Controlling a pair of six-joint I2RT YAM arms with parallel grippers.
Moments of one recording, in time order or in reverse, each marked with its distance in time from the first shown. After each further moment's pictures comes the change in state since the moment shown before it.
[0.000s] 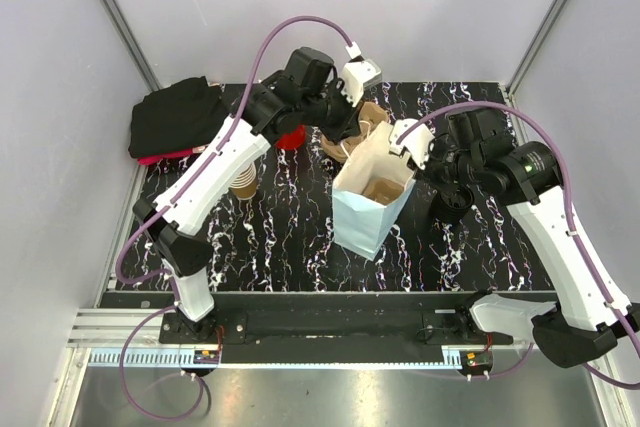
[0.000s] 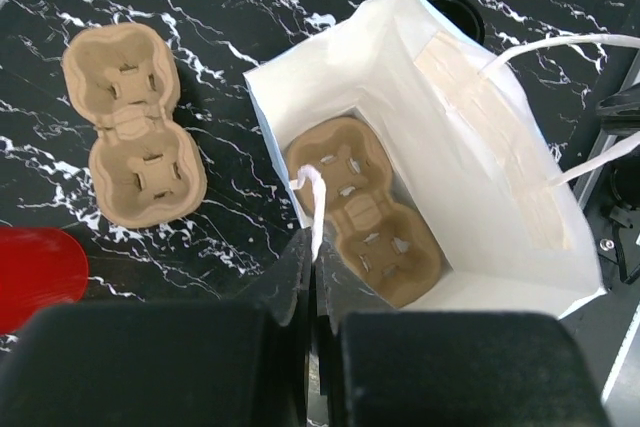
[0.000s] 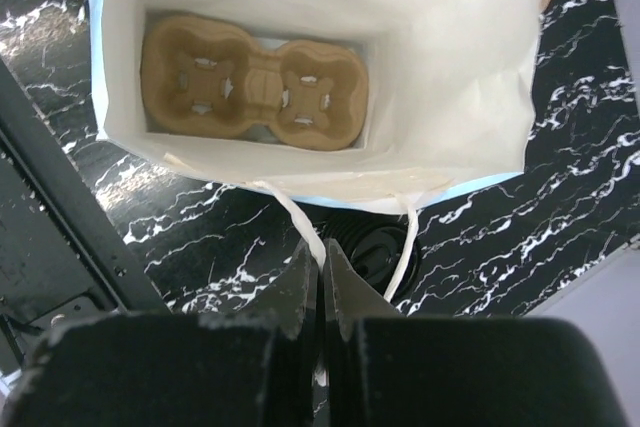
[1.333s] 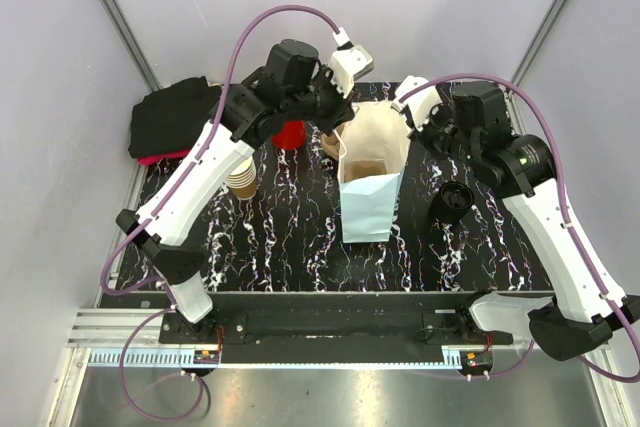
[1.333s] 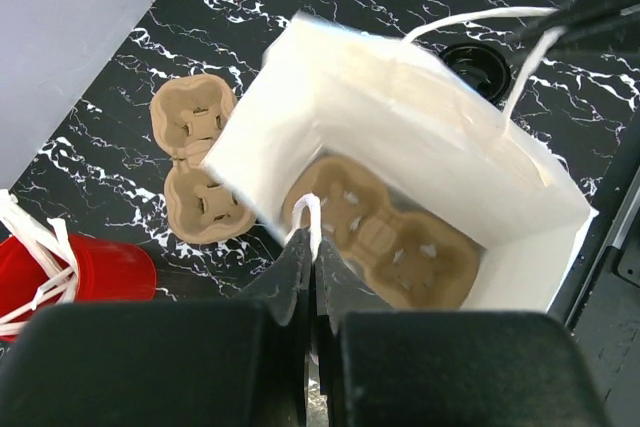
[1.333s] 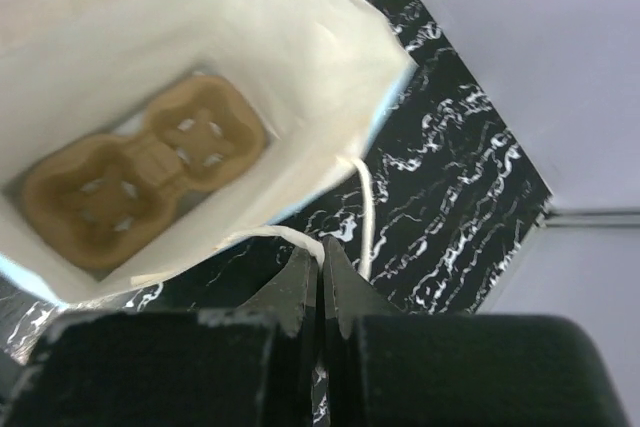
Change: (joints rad) left arm -0.005 -0.077 0.023 0.036 -0.084 0.044; right arm 0.000 0.039 0.034 0.301 0.168 0.148
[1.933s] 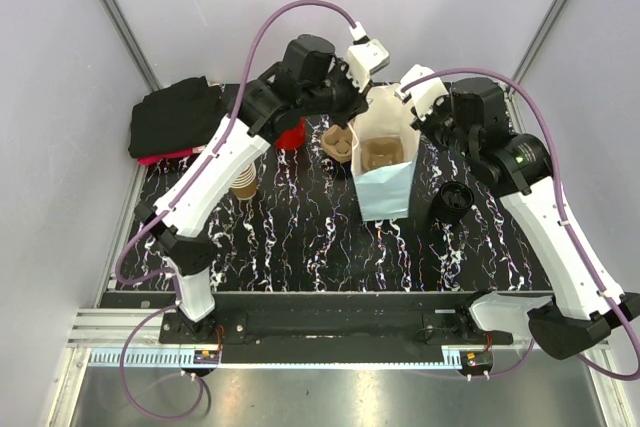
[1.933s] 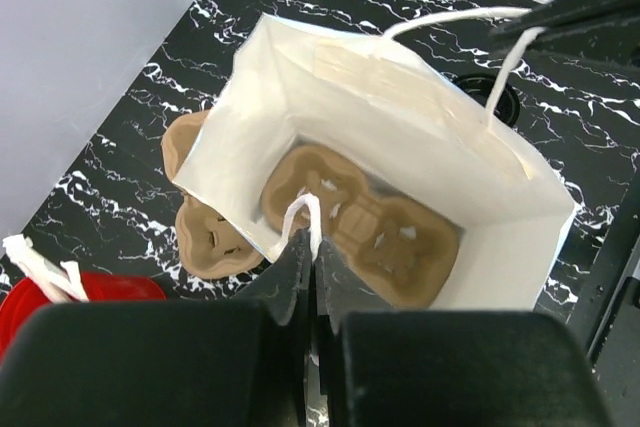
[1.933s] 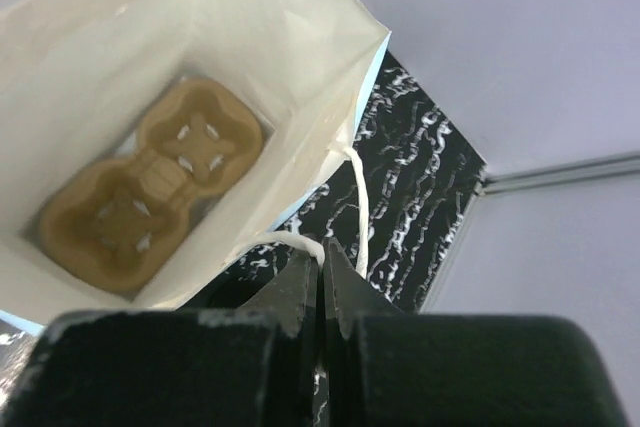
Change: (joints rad) left arm -0.029 0.097 0.117 0.019 -0.029 0.014; right arm 0.000 0.005 -0.014 0.086 0.167 0.005
